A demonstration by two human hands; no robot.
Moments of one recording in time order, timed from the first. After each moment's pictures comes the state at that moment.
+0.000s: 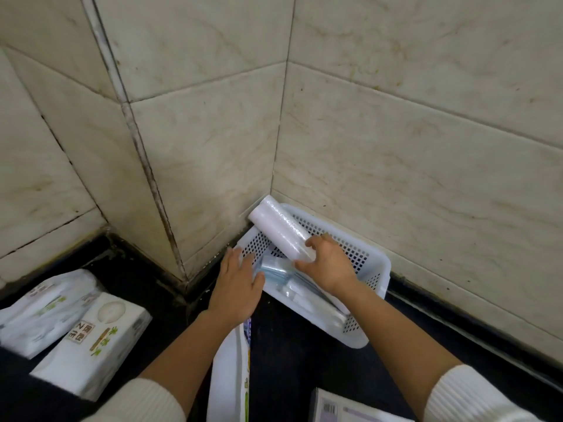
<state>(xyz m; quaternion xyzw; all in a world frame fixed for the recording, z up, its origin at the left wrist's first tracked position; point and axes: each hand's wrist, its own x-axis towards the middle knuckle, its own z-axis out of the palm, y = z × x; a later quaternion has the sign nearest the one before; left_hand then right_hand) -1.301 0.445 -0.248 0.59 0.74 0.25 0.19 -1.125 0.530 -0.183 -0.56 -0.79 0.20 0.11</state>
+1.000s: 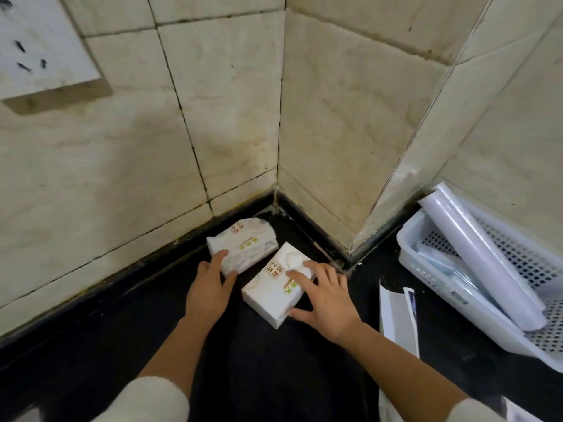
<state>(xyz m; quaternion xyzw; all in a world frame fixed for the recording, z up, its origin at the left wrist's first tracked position) -1.570 0.225 -0.302 0.33 0.89 0.27 0.17 -1.352 0.349 -0.284 -0.29 -0.95 0.13 0.02</state>
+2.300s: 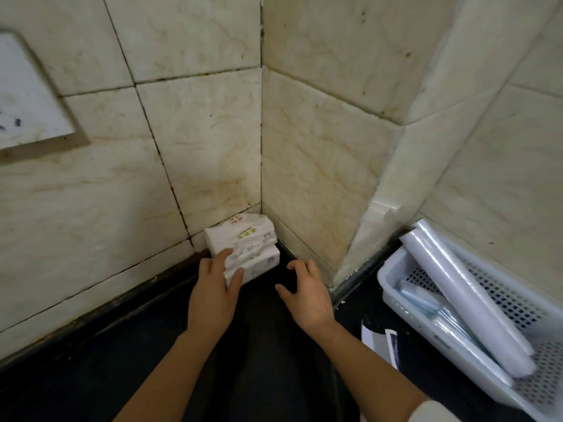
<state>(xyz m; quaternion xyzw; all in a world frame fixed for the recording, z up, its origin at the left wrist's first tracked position) -1.542 0.284 -0.242 0.38 0.83 0.40 0.05 -1.396 0.403 -0.256 -0.39 -0.85 0.29 0.22</state>
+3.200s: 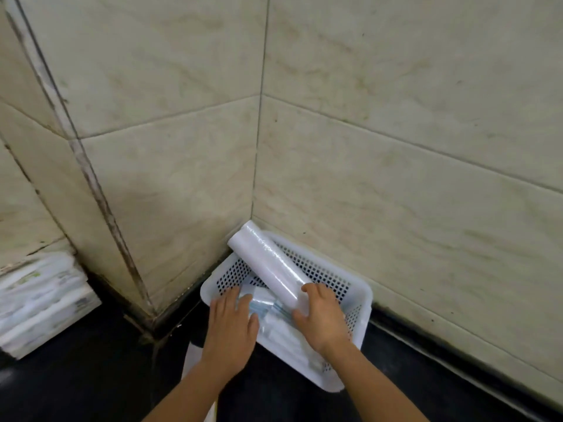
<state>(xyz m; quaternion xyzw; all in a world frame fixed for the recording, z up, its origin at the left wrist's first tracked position) -1.256 0.449 -0.262 0.61 0.76 0.20 0.09 -1.081 0.527 -0.242 -0.56 -0.79 0.17 0.17</state>
